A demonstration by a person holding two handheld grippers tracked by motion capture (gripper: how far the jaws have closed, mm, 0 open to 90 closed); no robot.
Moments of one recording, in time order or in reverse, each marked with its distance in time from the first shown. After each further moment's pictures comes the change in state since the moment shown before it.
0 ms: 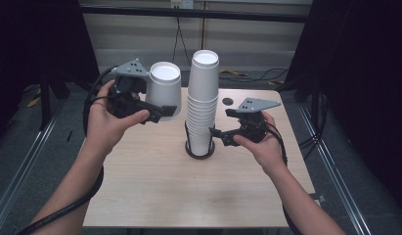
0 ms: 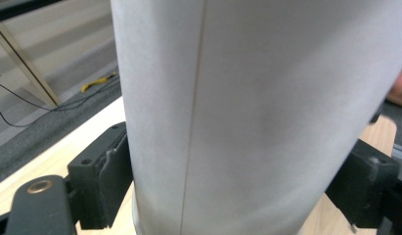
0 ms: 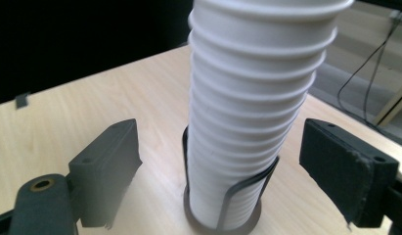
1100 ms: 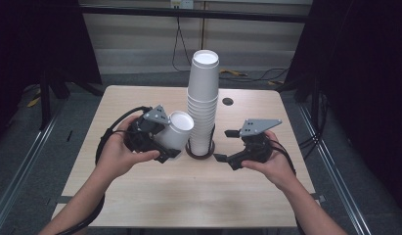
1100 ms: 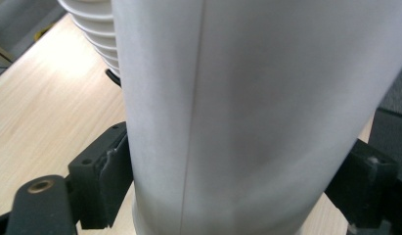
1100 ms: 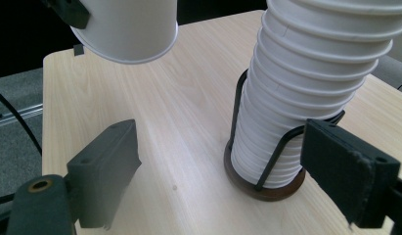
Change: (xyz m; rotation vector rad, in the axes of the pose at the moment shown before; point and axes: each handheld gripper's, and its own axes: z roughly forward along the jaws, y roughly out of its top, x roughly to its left) left arm -0.033 -0.055 0.050 0.275 -0.094 0.129; right arm 0.012 -0.040 -0.011 0.066 0.169 -0.079
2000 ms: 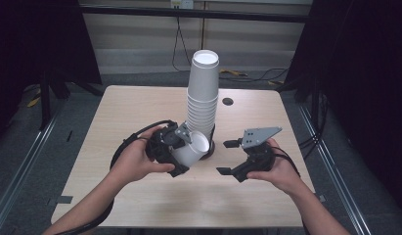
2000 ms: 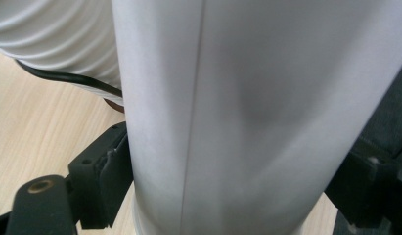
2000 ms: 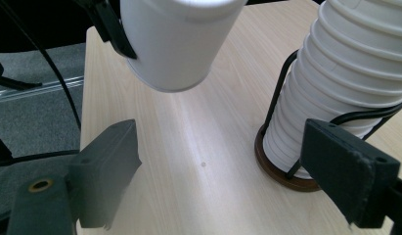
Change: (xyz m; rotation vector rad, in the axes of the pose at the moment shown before) left arm -0.026 0.013 0.041 0.230 -0.066 0.142; right arm 0.009 -0.013 -0.005 0.041 0.131 -0.088
